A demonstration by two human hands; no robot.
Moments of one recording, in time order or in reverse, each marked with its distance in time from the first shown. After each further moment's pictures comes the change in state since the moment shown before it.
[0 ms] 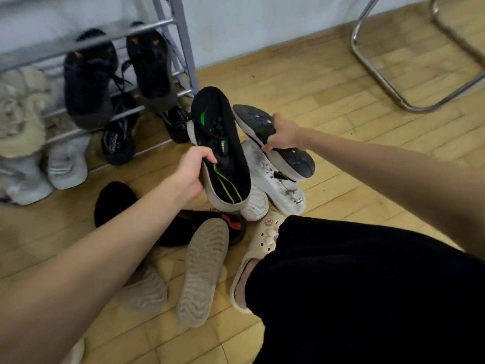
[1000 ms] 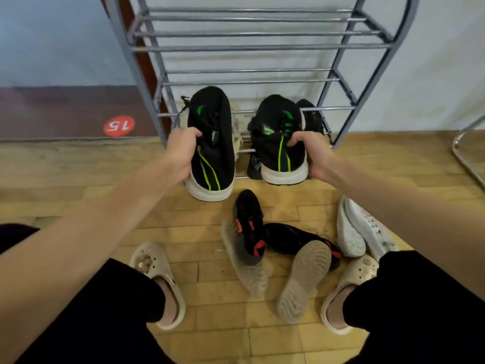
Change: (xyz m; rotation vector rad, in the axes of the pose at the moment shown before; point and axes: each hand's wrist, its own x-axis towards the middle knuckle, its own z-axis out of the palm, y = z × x) left_hand -0.220 0.115 -0.310 -0.066 0.458 0.449; right_hand -0.187 -0.299 0.101 1.031 -0.060 -0.267
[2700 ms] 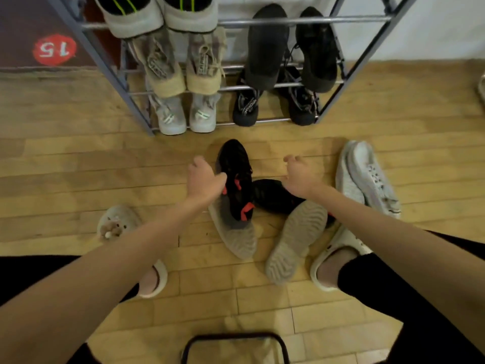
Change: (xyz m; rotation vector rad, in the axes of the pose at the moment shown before) left_hand 0.031 -0.193 0.056 0.820 -0.094 -0.078; right_hand 0.061 0.179 -0.054 -1.347 -0.178 0.071
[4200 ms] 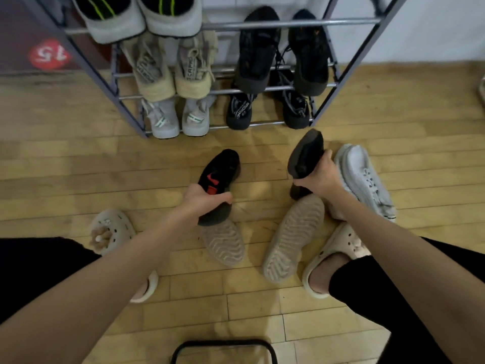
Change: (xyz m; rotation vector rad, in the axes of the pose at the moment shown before) left_hand -0.008 -0.010 0.020 -0.175 -0.254 -0.259; right_hand 0.009 0.068 -0.019 0.406 0.272 0.177
